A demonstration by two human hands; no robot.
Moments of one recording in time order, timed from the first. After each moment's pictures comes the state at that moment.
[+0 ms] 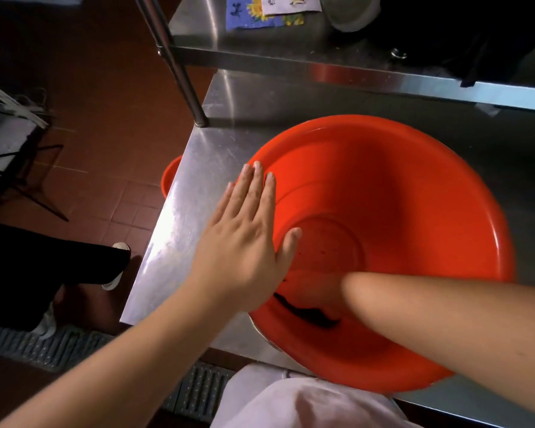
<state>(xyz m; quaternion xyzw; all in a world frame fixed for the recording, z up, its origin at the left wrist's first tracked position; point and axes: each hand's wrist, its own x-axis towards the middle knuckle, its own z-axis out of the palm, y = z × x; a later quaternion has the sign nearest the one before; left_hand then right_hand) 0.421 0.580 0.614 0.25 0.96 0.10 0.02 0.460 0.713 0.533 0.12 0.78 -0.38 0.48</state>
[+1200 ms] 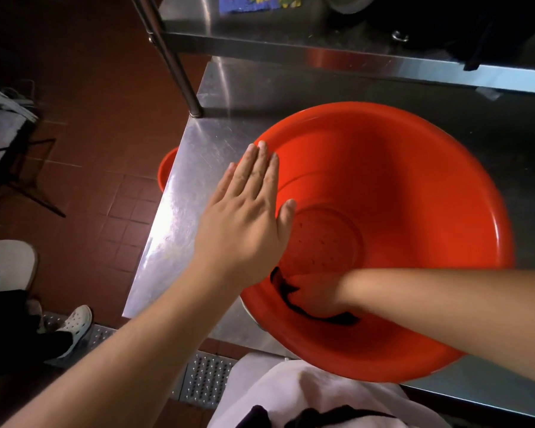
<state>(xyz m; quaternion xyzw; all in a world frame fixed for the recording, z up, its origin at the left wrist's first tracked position) 0.399 0.588 0.607 0.27 0.96 0.08 -0.01 0.470 0.729 0.540 -0.03 0.80 -0.26 0.54</state>
